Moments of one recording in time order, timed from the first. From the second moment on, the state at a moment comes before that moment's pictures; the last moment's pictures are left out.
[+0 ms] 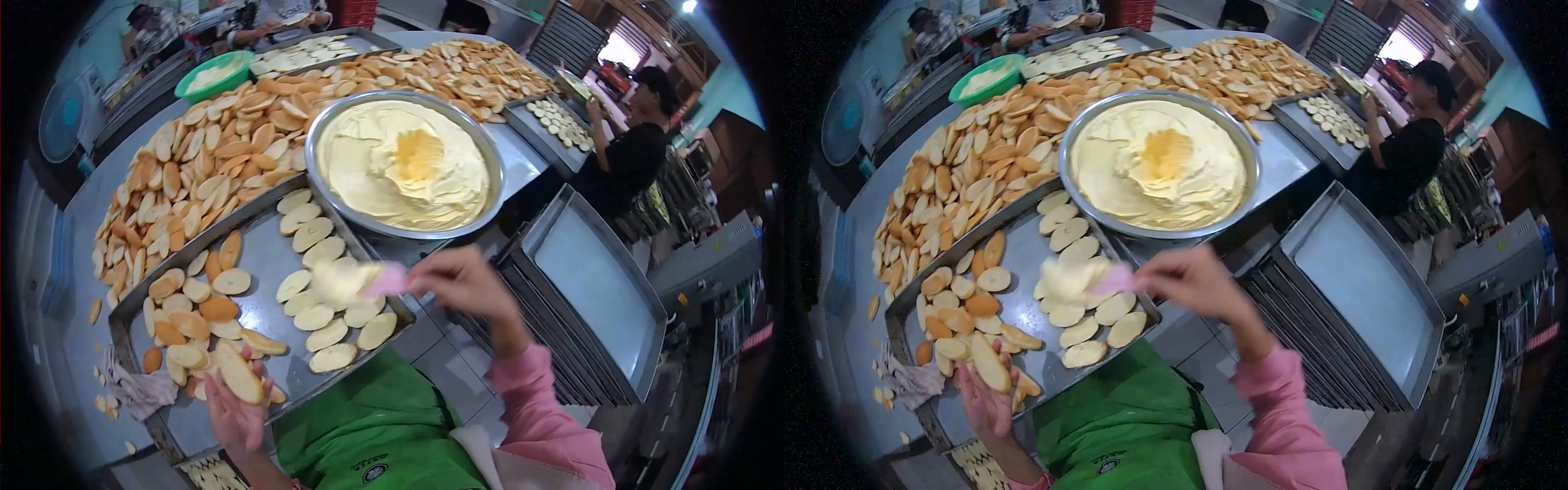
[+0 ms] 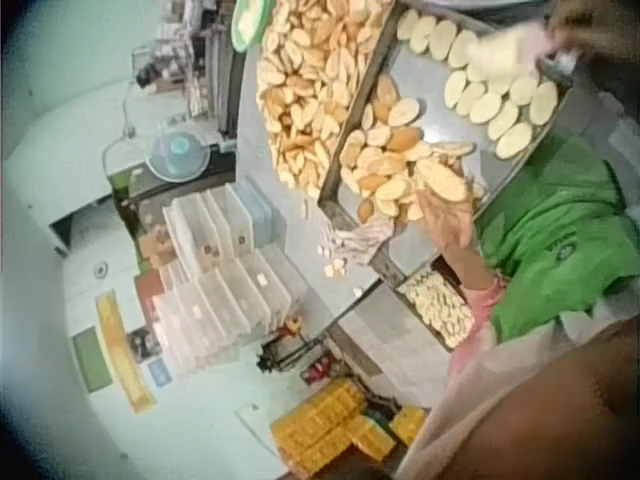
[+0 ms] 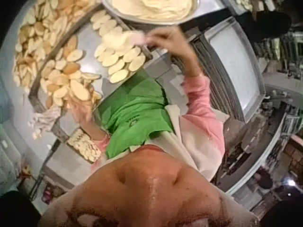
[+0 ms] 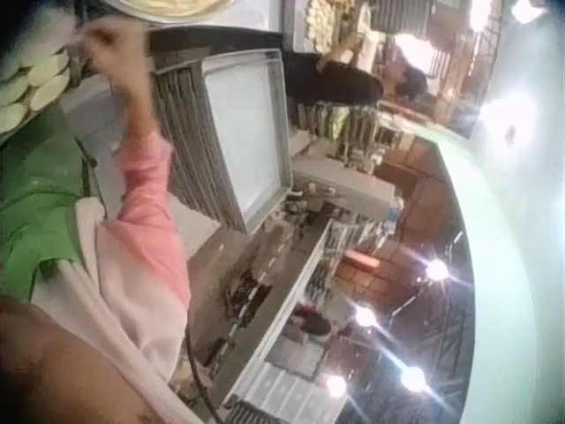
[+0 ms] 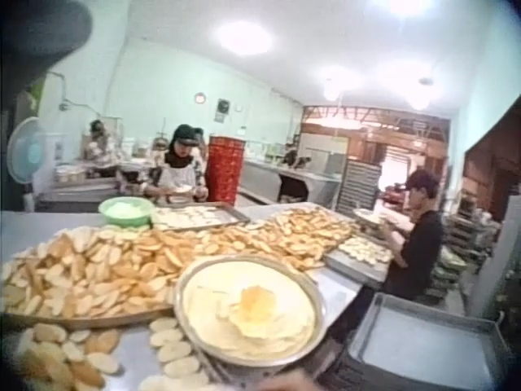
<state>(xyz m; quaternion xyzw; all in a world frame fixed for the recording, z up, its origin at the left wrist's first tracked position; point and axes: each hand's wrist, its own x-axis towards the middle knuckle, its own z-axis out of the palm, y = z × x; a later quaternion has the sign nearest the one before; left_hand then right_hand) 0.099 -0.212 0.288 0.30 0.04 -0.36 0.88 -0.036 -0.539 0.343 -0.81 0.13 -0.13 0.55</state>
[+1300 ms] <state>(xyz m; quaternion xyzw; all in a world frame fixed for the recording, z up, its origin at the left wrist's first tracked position) 0.100 -0.228 0.280 0.40 -0.09 -0.32 0.85 -0.013 -0.441 0.260 -0.80 0.03 -0.27 0.53</state>
